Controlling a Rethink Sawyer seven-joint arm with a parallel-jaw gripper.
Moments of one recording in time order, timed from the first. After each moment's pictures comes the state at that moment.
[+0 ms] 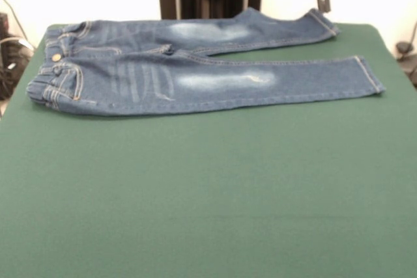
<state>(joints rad) 0.45 -0.14 -0.05 2.46 -0.04 -1.26 2.51</state>
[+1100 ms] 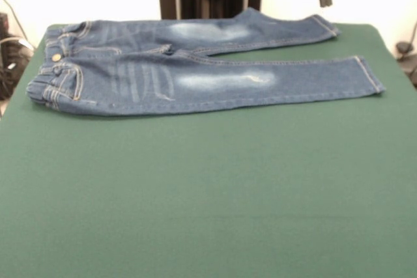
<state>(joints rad) 0.45 -0.18 -0.05 2.50 -0.04 -1.26 2.51</state>
